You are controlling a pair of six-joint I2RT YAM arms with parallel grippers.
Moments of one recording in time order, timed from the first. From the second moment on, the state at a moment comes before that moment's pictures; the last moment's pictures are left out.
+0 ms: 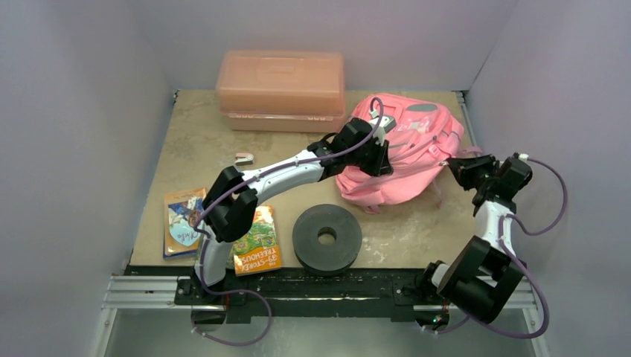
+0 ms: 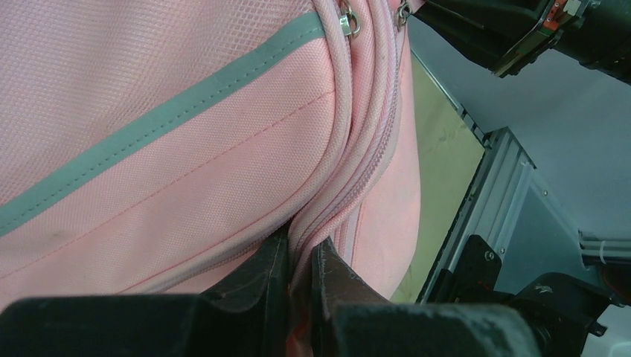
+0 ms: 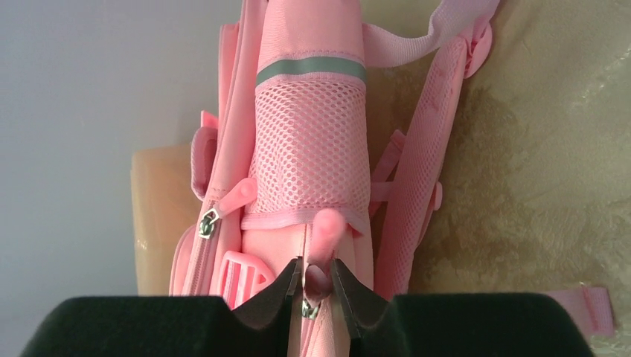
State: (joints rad) left arm -0.91 2.04 1.71 -0.15 0.27 -0.45; right arm -0.60 1.18 0.65 0.04 -0.58 0.94
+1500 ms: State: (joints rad) left arm -0.88 1.79 1.41 0.00 0.25 -0.53; right arm -0.12 0.81 0.65 -0.39 -0.44 0.52
